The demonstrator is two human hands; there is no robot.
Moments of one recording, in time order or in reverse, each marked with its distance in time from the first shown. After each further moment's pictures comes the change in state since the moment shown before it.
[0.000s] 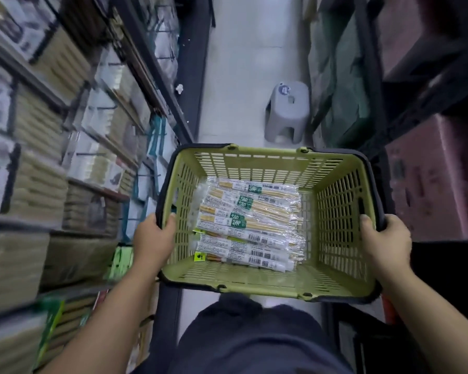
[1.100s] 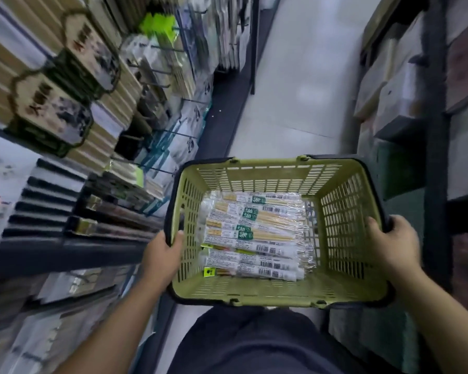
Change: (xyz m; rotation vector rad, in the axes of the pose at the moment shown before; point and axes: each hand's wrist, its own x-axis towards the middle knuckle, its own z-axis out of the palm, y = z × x) left_hand 0.460 0.328 0.066 -0.149 -0.001 -0.225; right_hand 0.512 -0.445 0.185 -0.128 -0.224 -0.174
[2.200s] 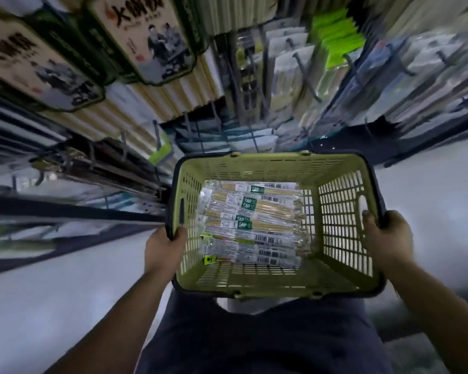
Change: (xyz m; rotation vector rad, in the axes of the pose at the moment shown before) left_hand 0.113 0.114 0.142 -0.373 0.558 -0.809; right_hand 0.379 -0.313 0.243 -0.367 -0.606 -0.715
